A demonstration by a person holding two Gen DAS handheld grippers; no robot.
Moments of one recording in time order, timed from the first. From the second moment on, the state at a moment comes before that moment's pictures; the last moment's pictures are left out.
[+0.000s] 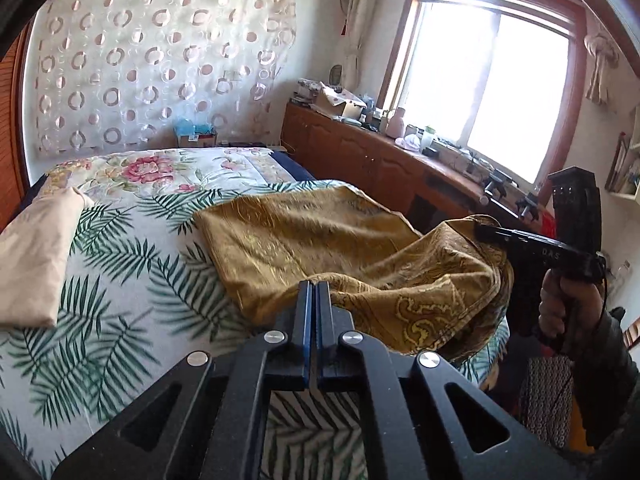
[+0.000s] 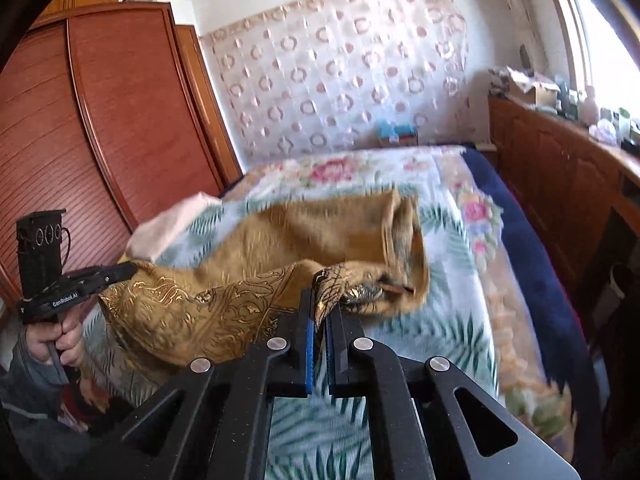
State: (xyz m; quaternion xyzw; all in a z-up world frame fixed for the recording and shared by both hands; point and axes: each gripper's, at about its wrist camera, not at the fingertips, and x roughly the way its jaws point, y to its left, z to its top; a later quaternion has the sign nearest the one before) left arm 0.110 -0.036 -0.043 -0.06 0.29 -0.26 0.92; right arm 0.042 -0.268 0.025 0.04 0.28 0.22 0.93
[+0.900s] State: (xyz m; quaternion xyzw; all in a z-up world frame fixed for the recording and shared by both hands) left arm 0.279 -0.028 -0.070 -0.05 0.35 -0.19 0.92; right arm 0.215 -0.208 0.029 -0.03 0.30 0.20 0.93
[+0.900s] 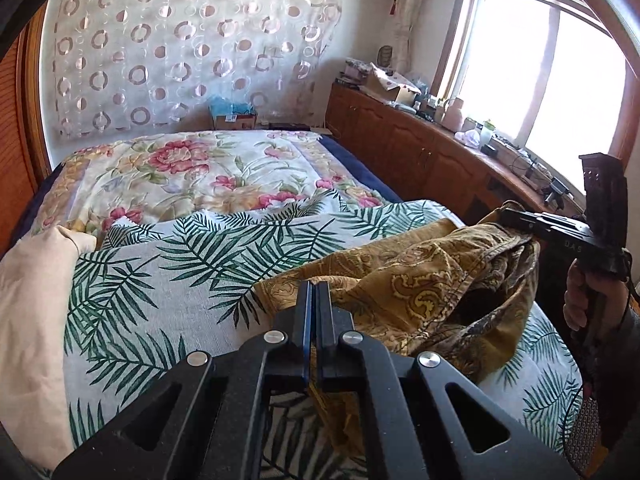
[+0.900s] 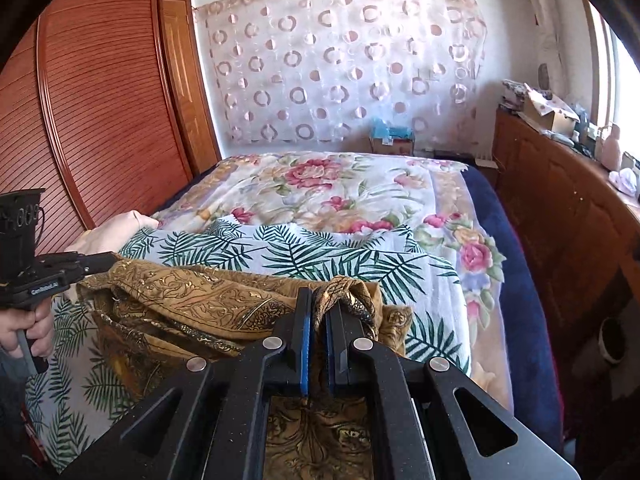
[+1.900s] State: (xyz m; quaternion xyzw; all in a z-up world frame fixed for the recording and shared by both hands) left arm 0.292 -0.030 -0.077 -0.03 0.37 -0.21 0.90; right arm 0.214 -0.174 0.008 -0.14 0.37 0.20 0.90
